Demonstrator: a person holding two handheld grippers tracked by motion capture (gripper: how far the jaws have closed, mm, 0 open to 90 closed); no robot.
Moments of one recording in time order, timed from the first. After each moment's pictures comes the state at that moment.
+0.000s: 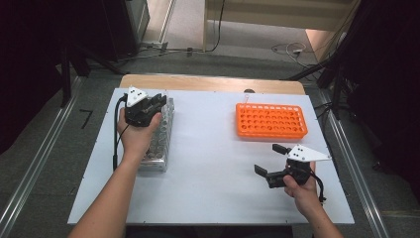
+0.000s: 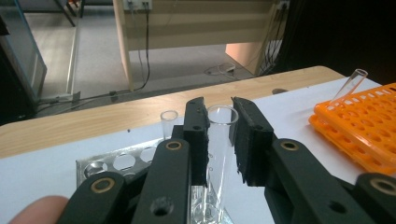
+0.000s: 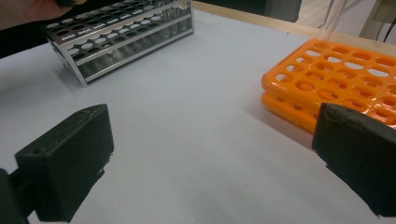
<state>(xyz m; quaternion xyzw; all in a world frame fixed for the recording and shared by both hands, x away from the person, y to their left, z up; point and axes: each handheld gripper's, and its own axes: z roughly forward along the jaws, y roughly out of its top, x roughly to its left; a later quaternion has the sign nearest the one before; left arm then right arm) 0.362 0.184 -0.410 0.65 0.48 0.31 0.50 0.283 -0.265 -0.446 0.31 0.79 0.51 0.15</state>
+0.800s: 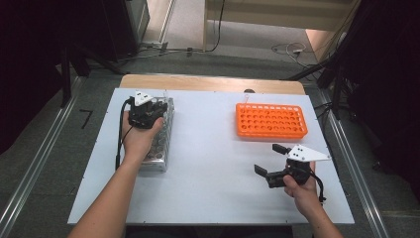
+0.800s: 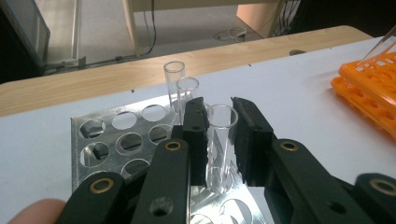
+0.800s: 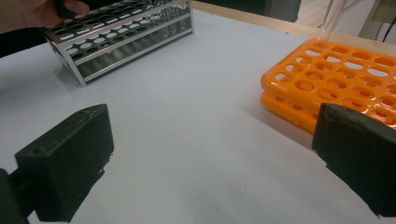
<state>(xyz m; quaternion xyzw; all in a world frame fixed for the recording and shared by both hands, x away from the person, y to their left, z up) 0.372 0.180 -0.427 0.68 0.52 0.28 0.44 0.284 -0.265 -0.447 0.31 0.79 0.51 0.15</state>
